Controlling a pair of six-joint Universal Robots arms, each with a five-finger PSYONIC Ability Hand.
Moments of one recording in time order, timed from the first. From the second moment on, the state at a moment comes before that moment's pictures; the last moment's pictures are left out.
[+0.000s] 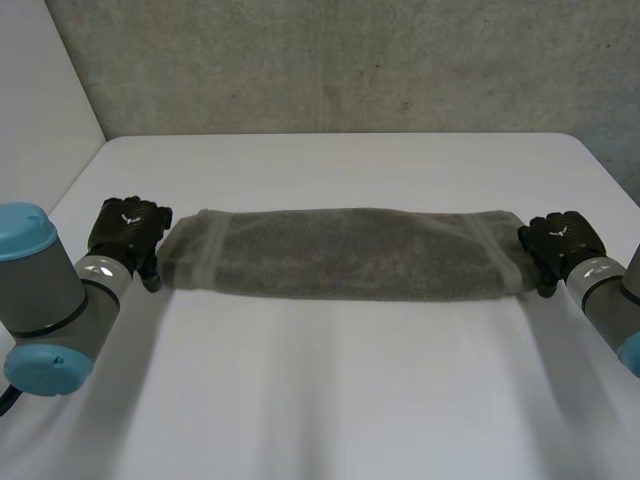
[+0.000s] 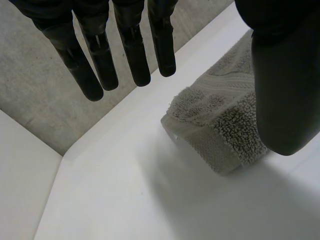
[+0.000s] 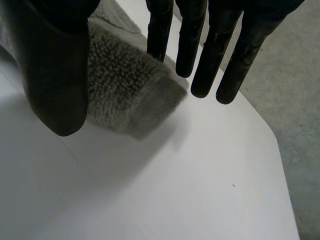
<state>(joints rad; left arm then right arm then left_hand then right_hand) 4.51 -2.06 -1.66 3.53 -1.51 3.60 1.61 -0.95 1.54 -0.27 1.36 2.49 0.58 0.58 0.58 0.58 0.39 0.58 0.57 0.57 0.57 0.41</state>
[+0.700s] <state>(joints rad) 4.52 -1.92 -1.72 3.53 -1.51 3.51 1.50 -1.00 1.39 -0.28 1.43 2.08 0.30 0.29 0.29 0.30 0.10 1.32 1.32 1.30 1.34 1.16</state>
